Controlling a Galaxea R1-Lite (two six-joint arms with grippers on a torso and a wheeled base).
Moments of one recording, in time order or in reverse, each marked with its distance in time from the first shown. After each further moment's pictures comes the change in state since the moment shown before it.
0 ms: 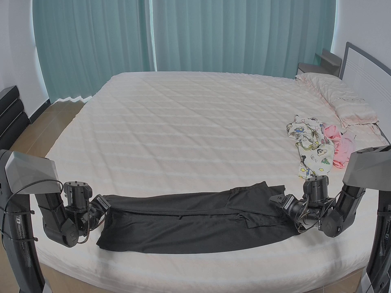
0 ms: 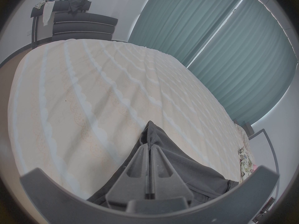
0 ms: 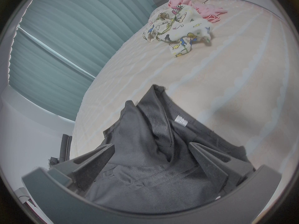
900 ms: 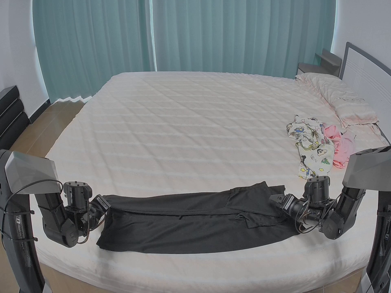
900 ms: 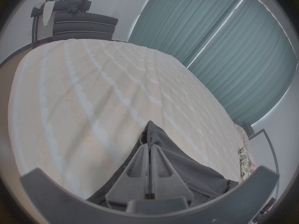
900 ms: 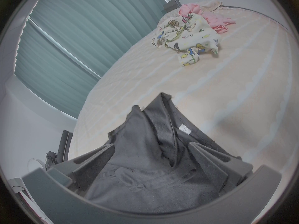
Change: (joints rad) left arm 0.000 -0.002 0.003 0.000 0.000 -0.002; right arm 0.005 0.007 0.027 -0.079 -0.020 -0.079
